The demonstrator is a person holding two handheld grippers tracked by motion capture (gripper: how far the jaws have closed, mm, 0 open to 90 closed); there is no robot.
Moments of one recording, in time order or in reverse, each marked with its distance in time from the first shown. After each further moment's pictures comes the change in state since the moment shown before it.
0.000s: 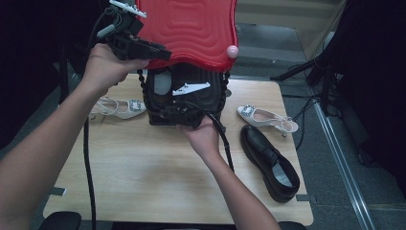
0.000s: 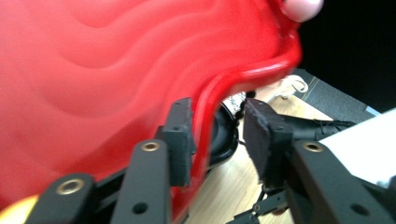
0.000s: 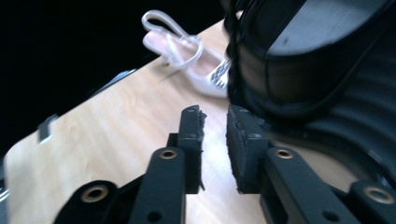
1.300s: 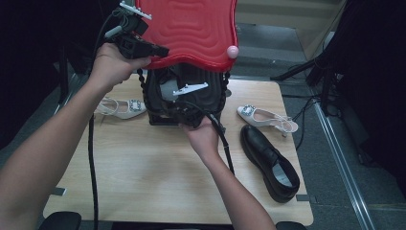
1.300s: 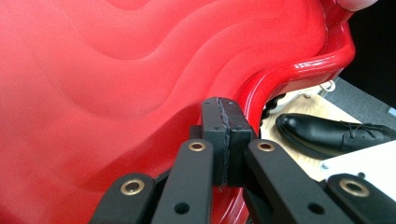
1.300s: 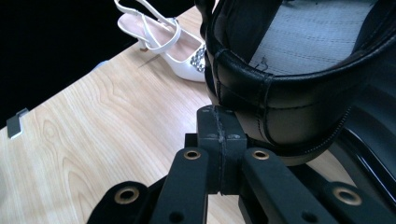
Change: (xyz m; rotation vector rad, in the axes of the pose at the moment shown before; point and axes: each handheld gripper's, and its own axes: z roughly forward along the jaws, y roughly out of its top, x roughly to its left) left arm 0.021 0.002 0.024 0.025 0.072 -0.036; right arm -0.006 0.000 0.012 0.054 -0.084 0.036
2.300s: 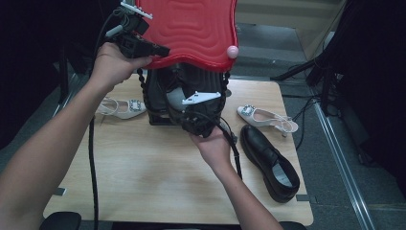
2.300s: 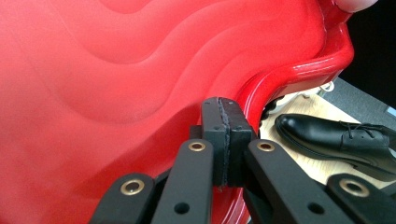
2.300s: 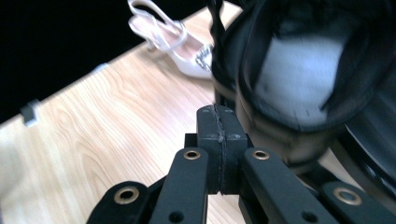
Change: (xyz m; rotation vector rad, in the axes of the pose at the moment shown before) left arm 0.000 0.002 0.001 0.000 -0.009 -0.004; right arm 0.012 -0.023 -0.044 -0.044 -0.028 -0.043
